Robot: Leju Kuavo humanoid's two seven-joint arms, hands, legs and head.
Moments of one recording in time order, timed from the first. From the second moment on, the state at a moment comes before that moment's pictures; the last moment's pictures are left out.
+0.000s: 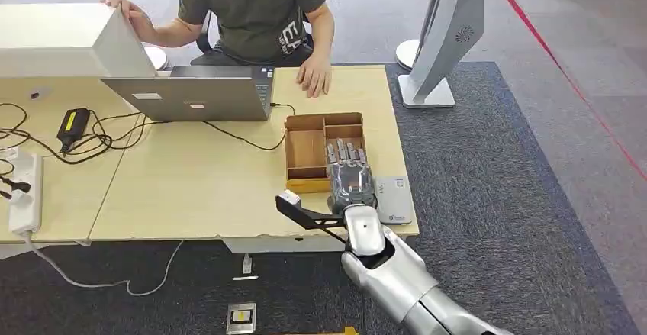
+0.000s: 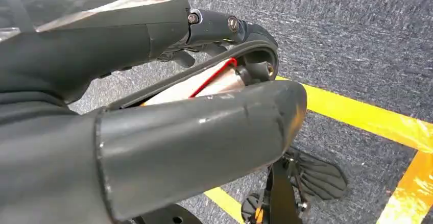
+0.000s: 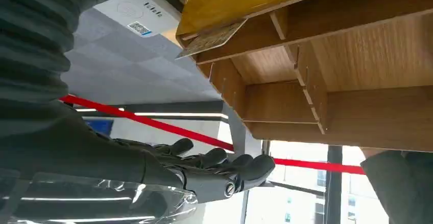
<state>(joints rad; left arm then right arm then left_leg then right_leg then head) -0.11 0.10 -0.97 -0.19 1.19 0.32 -0.06 -0.49 0.06 0.65 -0.98 1.36 -0.20 0.59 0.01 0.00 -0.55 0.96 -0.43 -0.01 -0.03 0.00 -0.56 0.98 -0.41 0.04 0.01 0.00</state>
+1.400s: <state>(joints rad) -0.11 0.10 -0.97 -0.19 1.18 0.33 -0.05 -0.50 0.04 0.65 -0.95 1.42 -0.13 0.60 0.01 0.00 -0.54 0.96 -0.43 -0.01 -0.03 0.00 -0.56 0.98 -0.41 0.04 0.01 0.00</state>
